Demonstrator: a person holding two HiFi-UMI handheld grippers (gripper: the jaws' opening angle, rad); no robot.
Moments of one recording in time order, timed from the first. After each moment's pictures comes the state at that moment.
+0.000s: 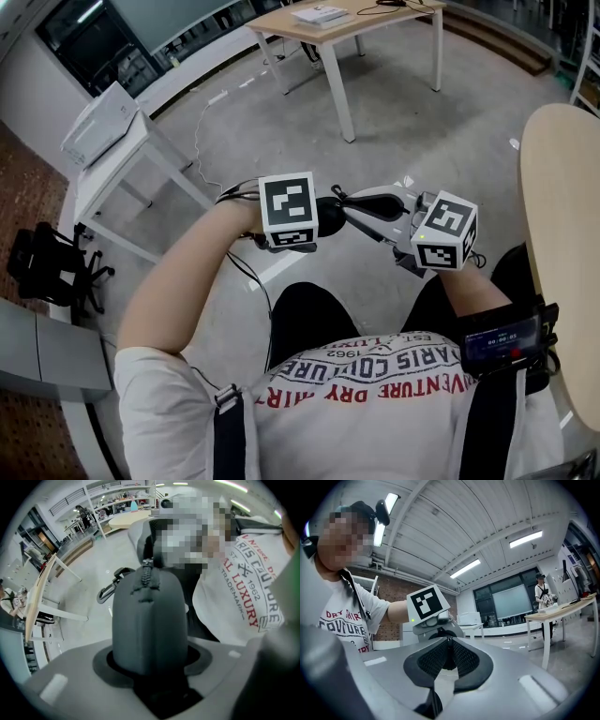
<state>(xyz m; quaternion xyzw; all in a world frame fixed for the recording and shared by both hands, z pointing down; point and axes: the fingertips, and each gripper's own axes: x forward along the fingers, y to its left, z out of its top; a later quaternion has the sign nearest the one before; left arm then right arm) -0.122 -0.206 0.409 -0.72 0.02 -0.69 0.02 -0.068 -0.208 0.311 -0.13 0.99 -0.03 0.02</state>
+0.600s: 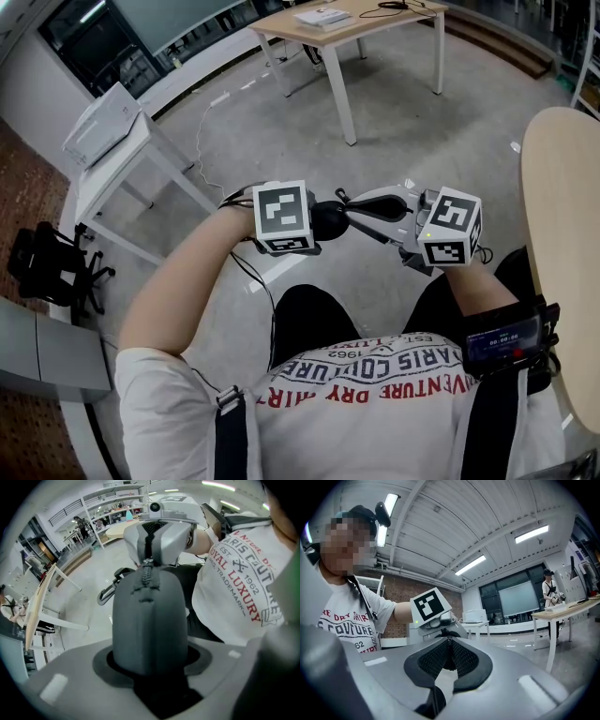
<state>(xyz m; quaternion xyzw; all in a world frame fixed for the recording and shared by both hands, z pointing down) -0.115 -0.204 0.411 -0.75 0.01 -0.66 0.05 -0.068 -0.200 0.309 -0.09 1.00 -0.02 0.00</state>
